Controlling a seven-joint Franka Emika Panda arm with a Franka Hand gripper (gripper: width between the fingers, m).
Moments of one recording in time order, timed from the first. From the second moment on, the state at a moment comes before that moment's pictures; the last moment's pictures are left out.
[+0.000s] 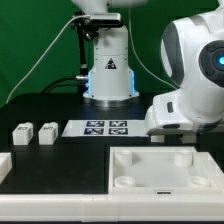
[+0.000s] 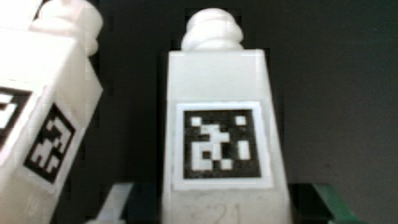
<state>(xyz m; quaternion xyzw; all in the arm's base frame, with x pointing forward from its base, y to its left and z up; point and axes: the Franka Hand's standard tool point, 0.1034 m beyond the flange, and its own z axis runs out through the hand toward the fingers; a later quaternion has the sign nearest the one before) 0.385 0.165 0.004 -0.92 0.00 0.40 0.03</state>
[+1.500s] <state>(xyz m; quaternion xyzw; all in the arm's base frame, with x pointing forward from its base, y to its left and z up) 0.494 0.128 0.103 -1.00 -0.05 0.05 0.06</state>
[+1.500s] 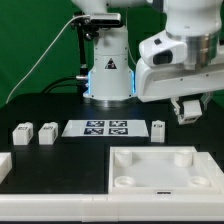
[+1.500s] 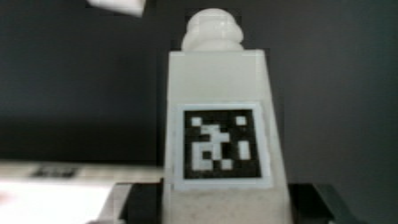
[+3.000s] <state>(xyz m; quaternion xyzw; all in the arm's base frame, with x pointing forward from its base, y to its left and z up) 0.604 0.091 0.116 -0.96 -0.10 -0.27 0.04</state>
